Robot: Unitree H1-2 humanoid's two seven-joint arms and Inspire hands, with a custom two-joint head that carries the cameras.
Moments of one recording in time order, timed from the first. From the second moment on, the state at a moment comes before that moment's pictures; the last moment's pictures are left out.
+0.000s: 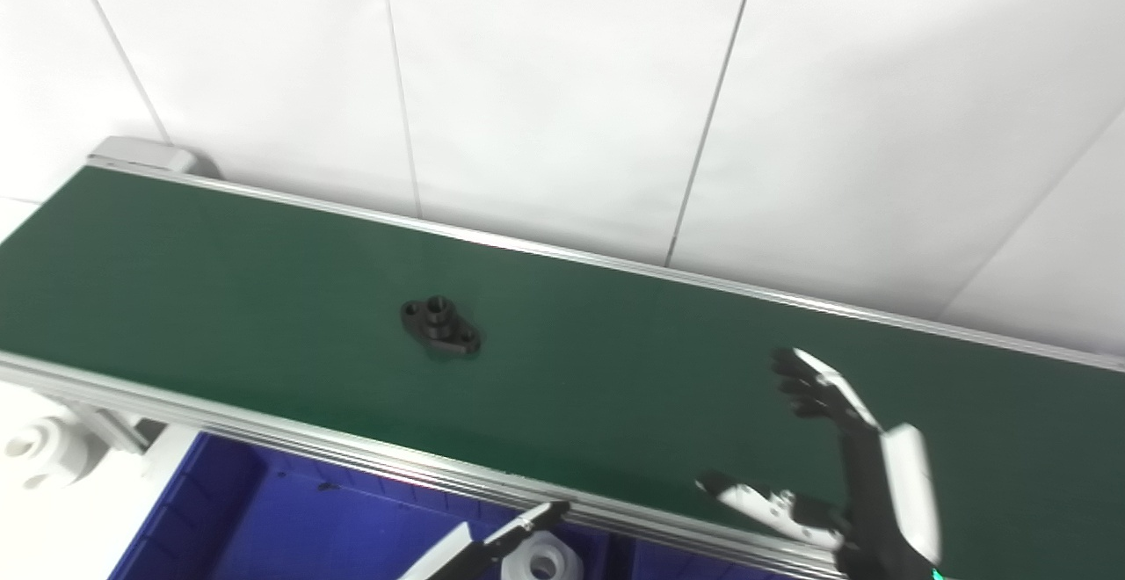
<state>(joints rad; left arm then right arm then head) 0.28 0.36 -0.52 0.15 0.18 -0.43 -0.03 0.19 0.00 0.18 -0.39 -0.63 -0.03 0.04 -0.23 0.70</state>
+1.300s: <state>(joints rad) 0.27 0.40 -0.47 0.12 0.12 -0.43 -0.13 -0.28 0.07 0.37 0.02 -0.89 0.28 0.10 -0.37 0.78</state>
